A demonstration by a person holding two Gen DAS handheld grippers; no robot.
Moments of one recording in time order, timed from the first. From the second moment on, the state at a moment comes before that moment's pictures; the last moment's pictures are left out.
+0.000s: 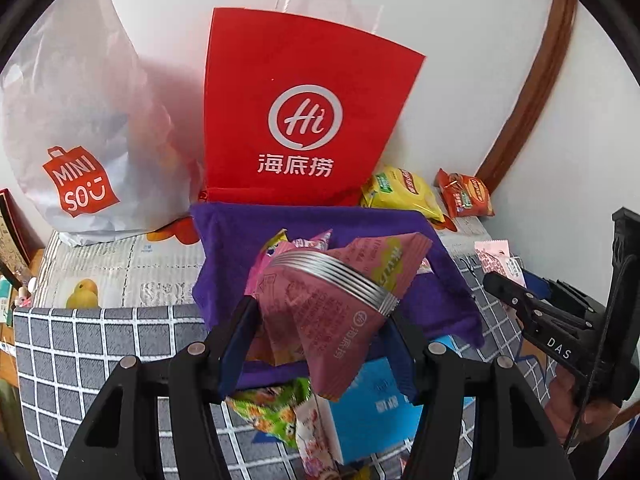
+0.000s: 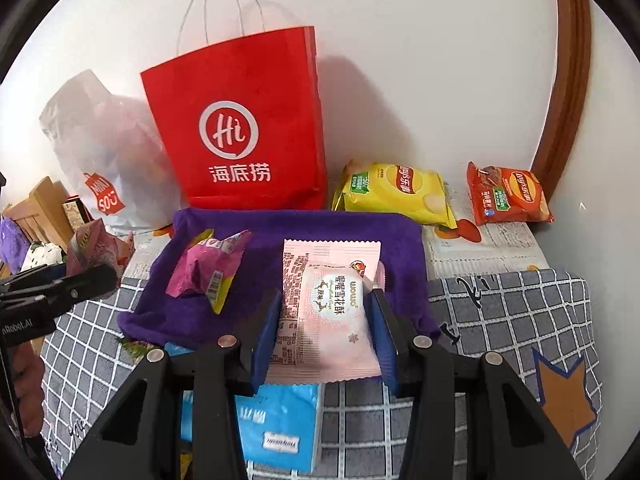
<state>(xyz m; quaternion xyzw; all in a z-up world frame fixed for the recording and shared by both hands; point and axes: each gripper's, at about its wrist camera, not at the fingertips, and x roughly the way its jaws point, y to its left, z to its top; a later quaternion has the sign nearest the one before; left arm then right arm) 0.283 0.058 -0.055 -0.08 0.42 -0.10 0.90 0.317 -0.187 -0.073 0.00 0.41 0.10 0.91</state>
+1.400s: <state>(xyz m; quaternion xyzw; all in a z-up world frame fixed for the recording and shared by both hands) 0.353 0.024 -0.133 -0.06 0.48 -0.12 0.87 0.387 -0.197 -0.179 0.00 0.49 0.08 0.87</state>
